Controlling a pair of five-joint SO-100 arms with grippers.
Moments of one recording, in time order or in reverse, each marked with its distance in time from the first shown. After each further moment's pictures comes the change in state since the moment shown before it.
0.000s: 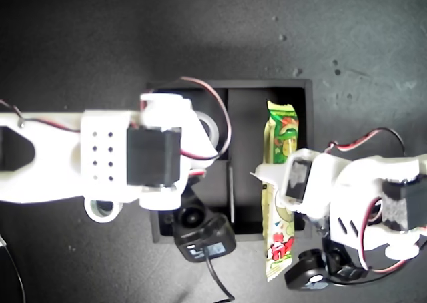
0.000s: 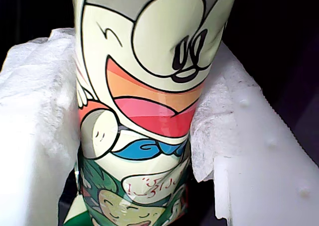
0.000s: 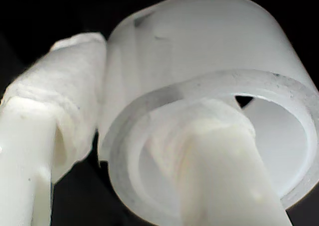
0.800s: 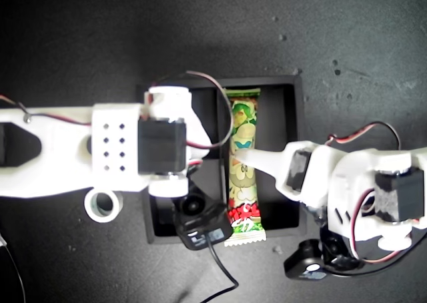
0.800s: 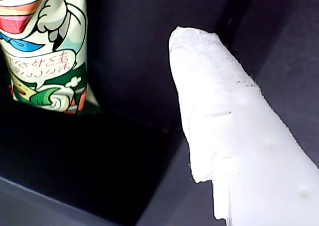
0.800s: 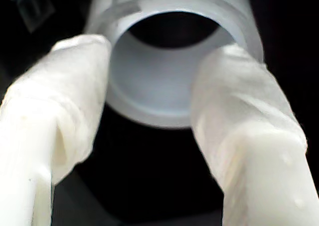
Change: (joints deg) arm 0 -0.9 -0.4 5.2 0.0 -1.1; arm 1 1.5 0.0 1.4 1.8 0.1
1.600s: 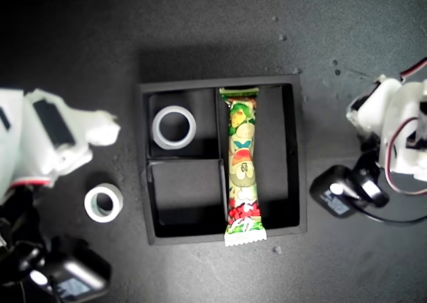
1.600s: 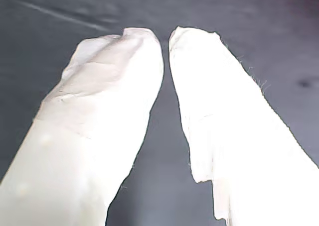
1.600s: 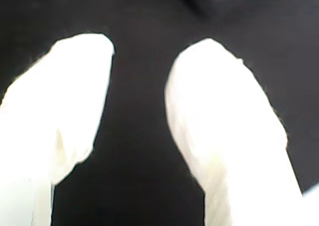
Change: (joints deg) arm 0 4.7 61.0 43.7 -2.3 -15.0; arm 1 10.0 20.0 27.3 17.5 22.9
